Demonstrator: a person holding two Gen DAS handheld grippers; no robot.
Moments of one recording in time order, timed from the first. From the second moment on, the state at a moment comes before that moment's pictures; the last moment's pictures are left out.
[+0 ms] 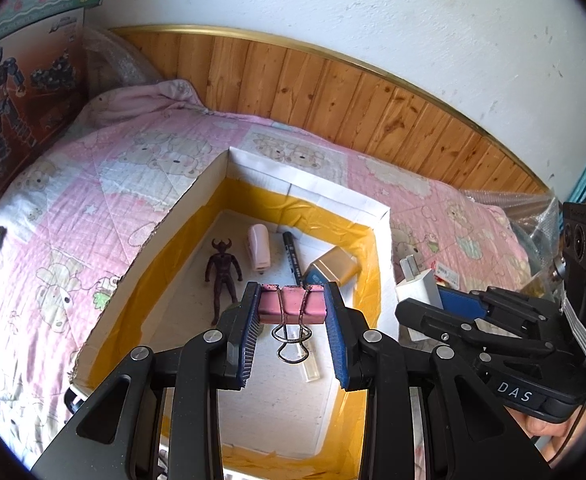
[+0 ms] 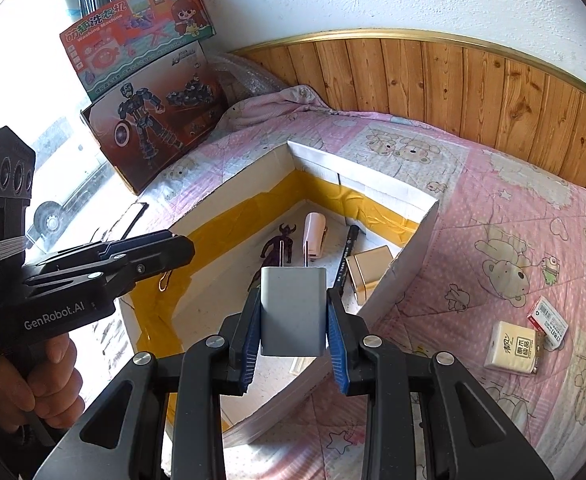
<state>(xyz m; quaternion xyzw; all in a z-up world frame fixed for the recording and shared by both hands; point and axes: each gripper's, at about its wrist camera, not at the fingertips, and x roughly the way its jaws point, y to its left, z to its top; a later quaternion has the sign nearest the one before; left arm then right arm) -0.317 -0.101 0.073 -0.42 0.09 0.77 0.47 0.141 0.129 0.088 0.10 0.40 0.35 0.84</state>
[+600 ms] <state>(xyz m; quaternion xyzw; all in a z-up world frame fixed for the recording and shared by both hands) -0.331 -0.109 0.067 -0.40 0.13 0.78 0.46 0.143 0.160 0.086 0.09 0.41 0.35 0.84</state>
